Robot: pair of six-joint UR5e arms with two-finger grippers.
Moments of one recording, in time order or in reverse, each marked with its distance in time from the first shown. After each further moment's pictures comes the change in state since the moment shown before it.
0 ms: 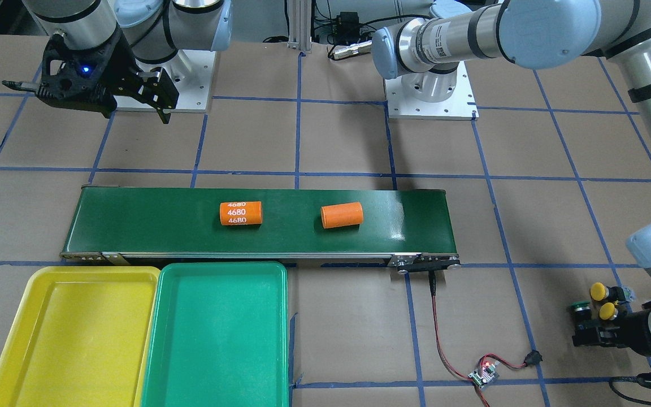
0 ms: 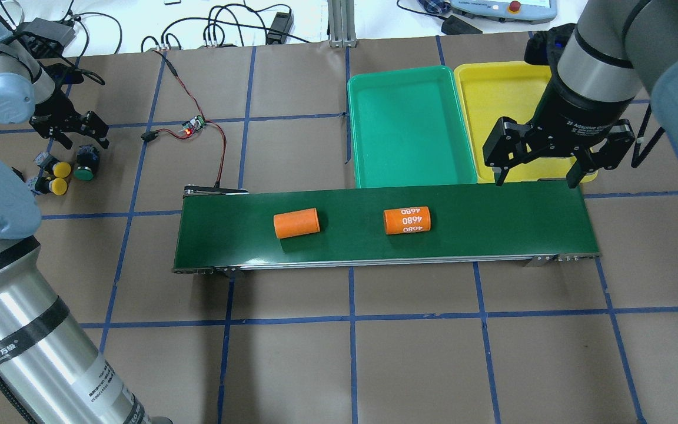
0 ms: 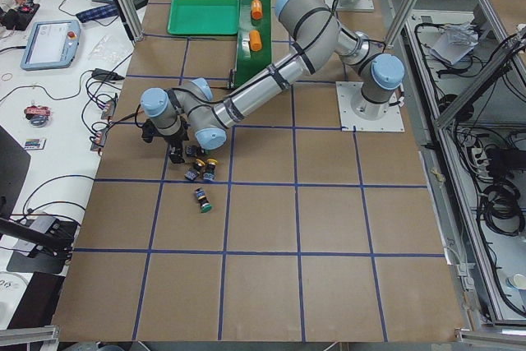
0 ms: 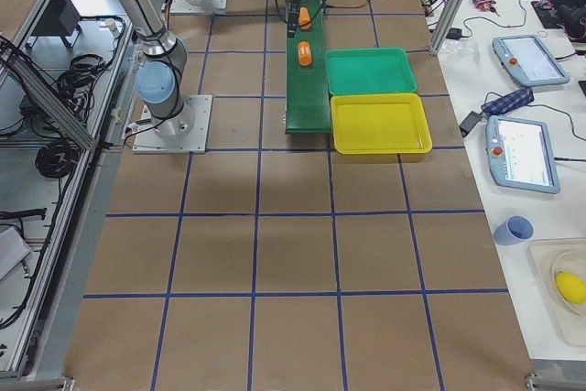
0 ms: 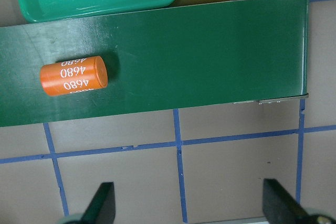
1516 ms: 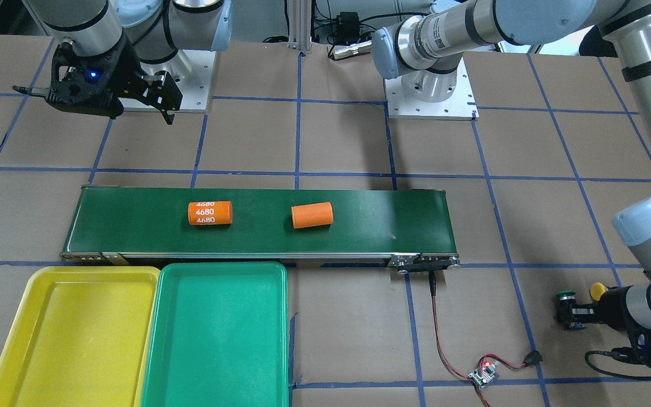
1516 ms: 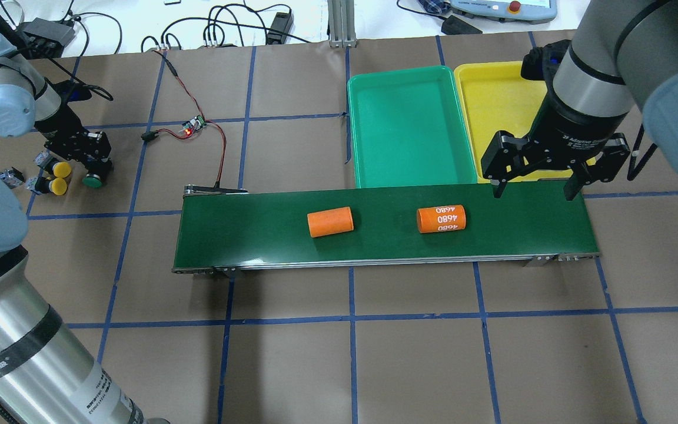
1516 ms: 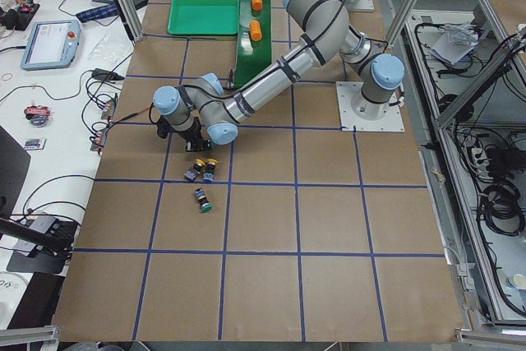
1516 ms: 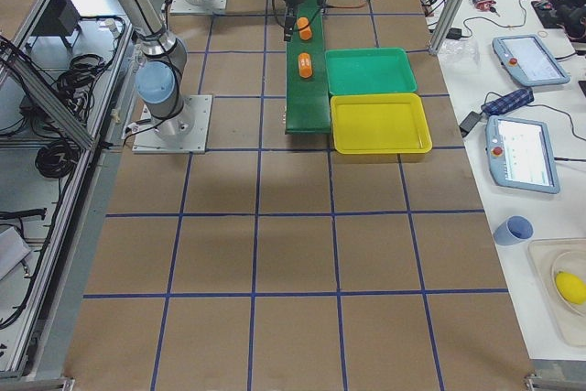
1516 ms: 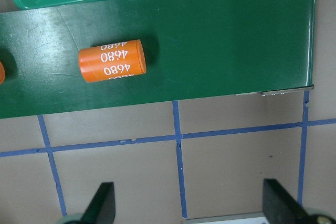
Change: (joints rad) left arm -0.004 0.106 -0.150 -0.048 -0.033 -0.007; right arm 0.000 -0.008 0.038 -0.006 0.000 -0.001
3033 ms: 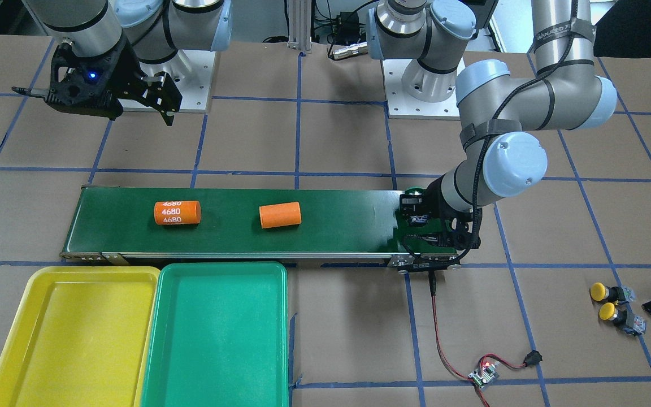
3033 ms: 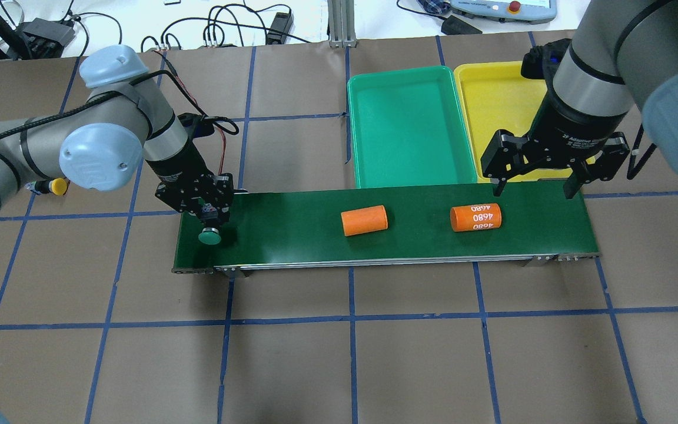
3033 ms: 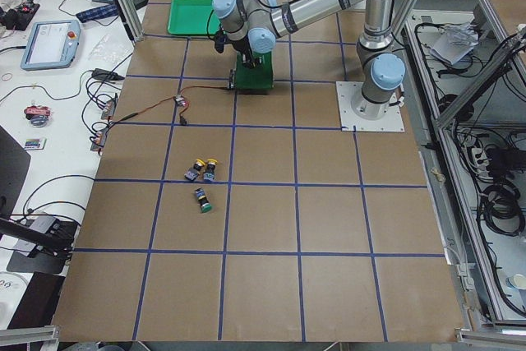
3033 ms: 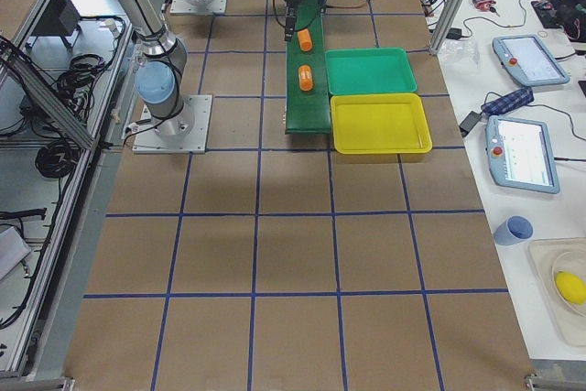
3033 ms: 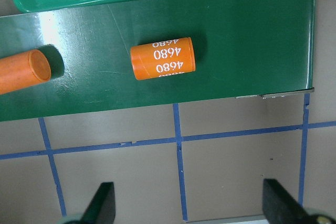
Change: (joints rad) left arm -0.406 0.472 -0.509 -0.071 -0.113 -0.421; right arm 0.000 0.000 0.001 -0.008 0.001 0.000
